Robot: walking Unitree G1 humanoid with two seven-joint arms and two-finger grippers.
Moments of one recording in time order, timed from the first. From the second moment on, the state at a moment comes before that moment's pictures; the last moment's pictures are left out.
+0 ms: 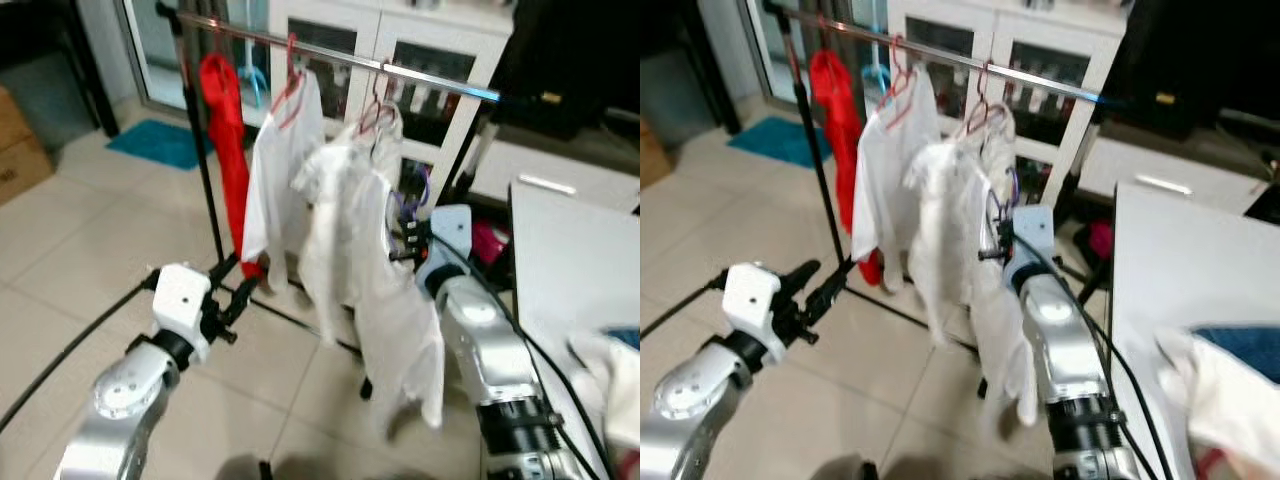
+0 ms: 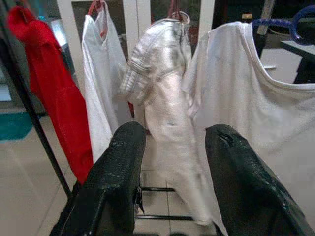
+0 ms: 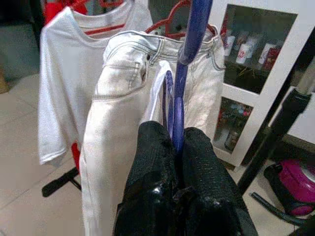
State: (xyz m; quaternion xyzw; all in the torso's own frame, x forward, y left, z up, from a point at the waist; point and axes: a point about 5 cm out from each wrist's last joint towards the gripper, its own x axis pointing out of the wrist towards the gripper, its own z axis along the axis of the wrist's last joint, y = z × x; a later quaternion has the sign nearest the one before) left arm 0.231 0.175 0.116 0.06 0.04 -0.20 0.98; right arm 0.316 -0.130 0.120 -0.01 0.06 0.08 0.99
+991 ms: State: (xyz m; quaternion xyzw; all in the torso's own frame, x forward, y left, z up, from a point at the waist) left arm 0.236 0.175 0.125 0.06 0.04 -0.23 0.97; right arm 0.306 -0.127 0.110 0.01 0.10 0.15 0.98
